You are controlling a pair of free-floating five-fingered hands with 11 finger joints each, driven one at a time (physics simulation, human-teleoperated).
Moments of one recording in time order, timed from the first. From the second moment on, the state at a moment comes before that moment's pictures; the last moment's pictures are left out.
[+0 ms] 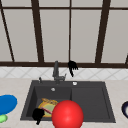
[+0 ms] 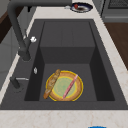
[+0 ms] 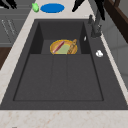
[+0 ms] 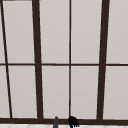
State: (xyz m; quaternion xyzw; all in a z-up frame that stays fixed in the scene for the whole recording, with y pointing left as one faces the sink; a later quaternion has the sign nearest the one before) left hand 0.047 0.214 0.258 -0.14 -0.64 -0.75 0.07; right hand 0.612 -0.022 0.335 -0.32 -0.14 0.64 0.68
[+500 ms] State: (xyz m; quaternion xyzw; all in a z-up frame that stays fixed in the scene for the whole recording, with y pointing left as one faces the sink) left hand 0.047 0.214 0.258 -0.14 -0.64 -0.75 0.07; right hand 0.546 -0.053 0.337 -0.34 -0.18 0.63 0.68
